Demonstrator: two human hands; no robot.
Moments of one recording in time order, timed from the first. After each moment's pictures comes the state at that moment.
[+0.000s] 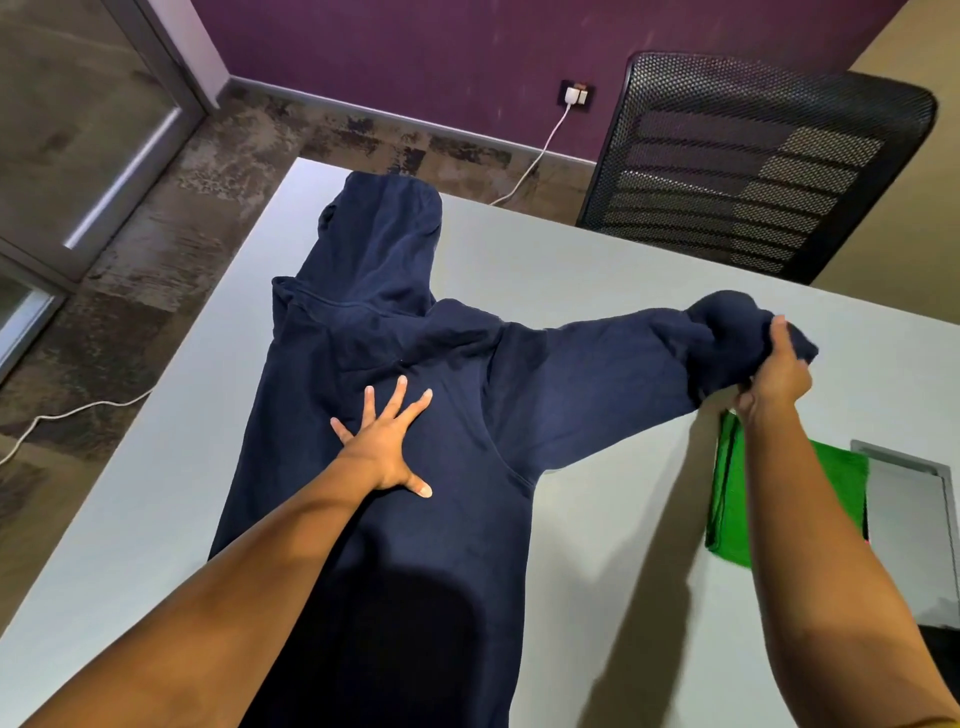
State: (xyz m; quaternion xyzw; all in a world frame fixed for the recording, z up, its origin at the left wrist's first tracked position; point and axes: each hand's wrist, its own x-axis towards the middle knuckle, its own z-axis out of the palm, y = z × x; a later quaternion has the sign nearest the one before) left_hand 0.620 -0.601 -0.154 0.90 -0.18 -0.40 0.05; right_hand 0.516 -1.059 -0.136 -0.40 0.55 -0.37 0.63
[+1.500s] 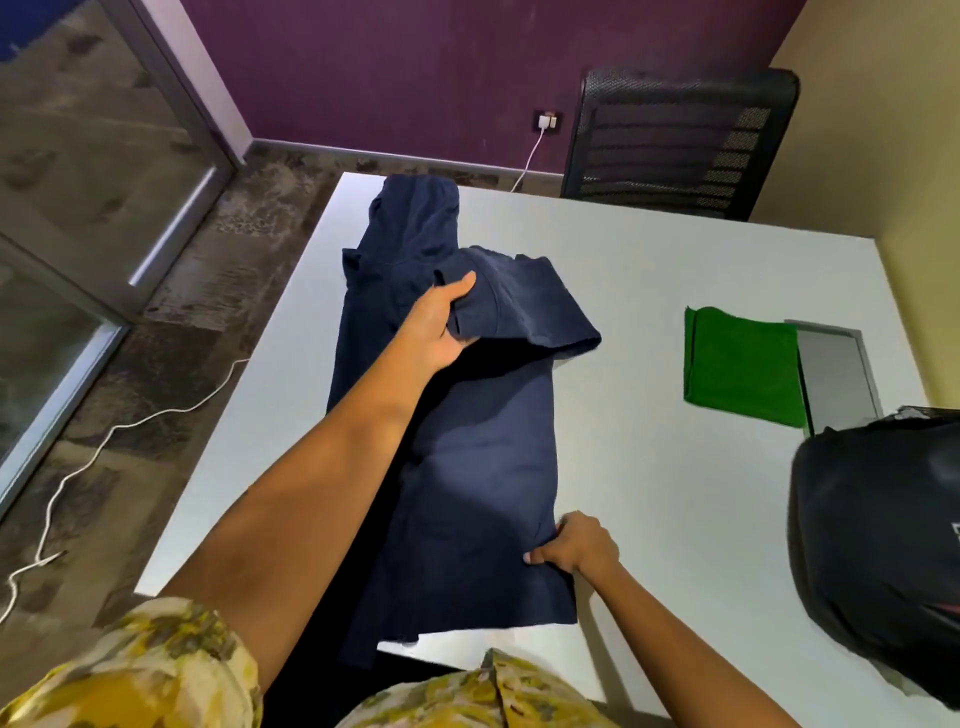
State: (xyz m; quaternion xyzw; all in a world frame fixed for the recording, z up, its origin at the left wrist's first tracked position) left_hand 0.531 -0.581 0.009 0.47 0.11 -0.38 0.79; right_hand 0.243 -0.666 -0.136 -0.82 0.35 0.33 0.30
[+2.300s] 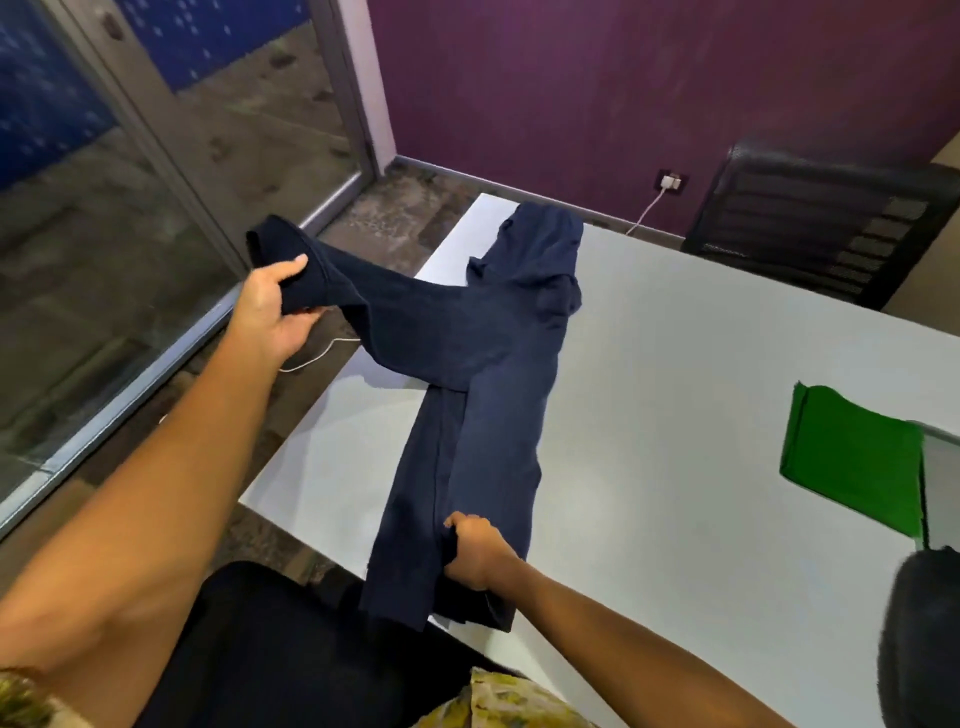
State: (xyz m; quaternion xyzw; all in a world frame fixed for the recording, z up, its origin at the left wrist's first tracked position) left_hand 0.552 -0.287 0.086 0.50 0.20 -0.05 0.84; right_hand 0.313 -0.484 -0.110 -0.88 0.04 0.33 0.33
